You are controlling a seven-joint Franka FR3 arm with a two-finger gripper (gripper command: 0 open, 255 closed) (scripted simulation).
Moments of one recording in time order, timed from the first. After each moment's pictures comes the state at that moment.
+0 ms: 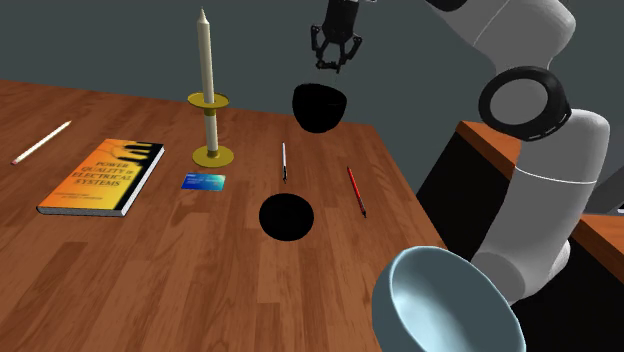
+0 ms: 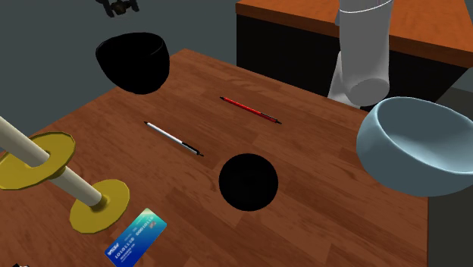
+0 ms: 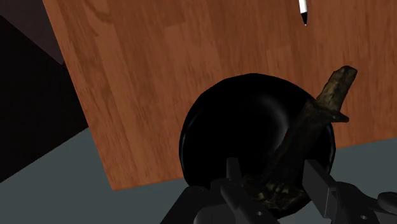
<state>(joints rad) -0.21 0.36 0.39 -0.96 -0.15 1.32 0.95</state>
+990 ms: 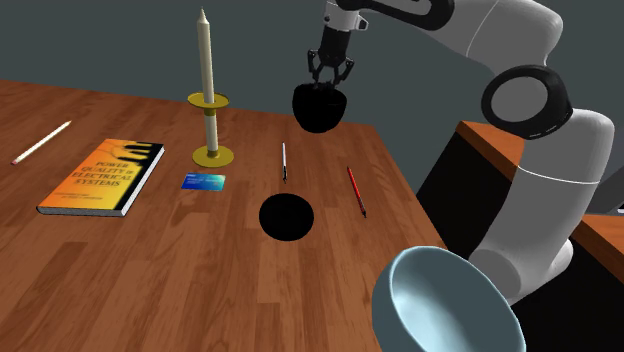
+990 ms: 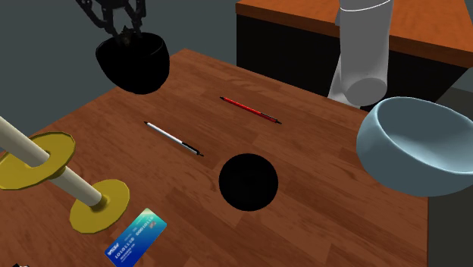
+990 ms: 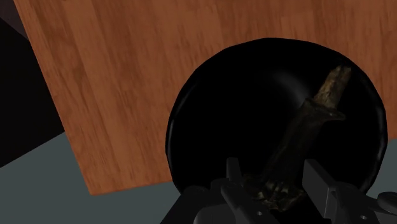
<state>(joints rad) -0.28 0.35 0.38 -1.17 -0.13 1.52 0.91</state>
